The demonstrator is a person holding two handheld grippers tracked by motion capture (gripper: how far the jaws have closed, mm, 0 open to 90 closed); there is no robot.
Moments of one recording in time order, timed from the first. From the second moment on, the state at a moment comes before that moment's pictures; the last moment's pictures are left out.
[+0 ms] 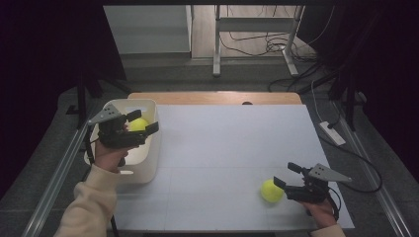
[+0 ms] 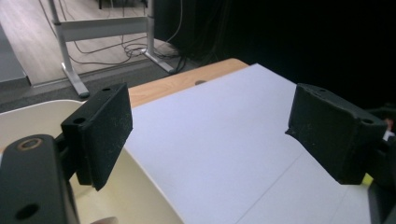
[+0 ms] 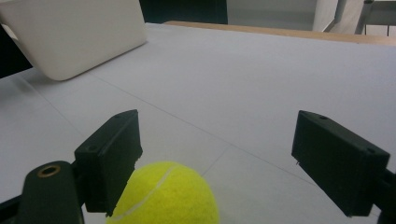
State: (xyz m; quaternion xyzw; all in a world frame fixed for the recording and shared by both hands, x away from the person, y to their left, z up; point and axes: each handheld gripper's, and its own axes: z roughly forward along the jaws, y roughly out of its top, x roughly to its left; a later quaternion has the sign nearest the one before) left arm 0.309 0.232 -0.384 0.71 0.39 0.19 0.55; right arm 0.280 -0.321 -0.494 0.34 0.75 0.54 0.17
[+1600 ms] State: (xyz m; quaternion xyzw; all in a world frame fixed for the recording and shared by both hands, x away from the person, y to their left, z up) left arm 0.286 0.142 -0.413 0.76 0.30 0.10 0.57; right arm 0.278 -0.322 -0.494 0.34 0.75 0.54 0.17
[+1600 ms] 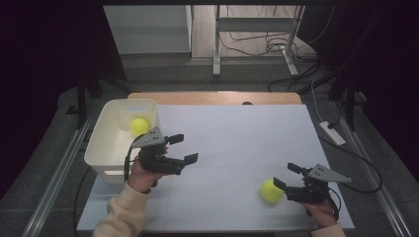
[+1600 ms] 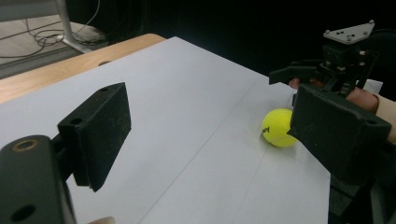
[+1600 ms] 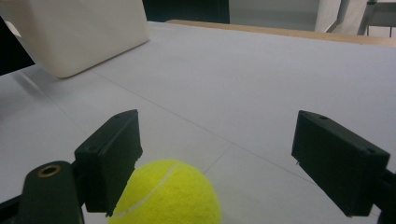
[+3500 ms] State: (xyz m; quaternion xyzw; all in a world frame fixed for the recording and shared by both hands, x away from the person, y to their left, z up) left arm 0.292 0.060 -0.446 0.81 0.23 0.04 0.54; right arm 0.274 -0.322 -0.490 0.33 0.74 0.55 0.17
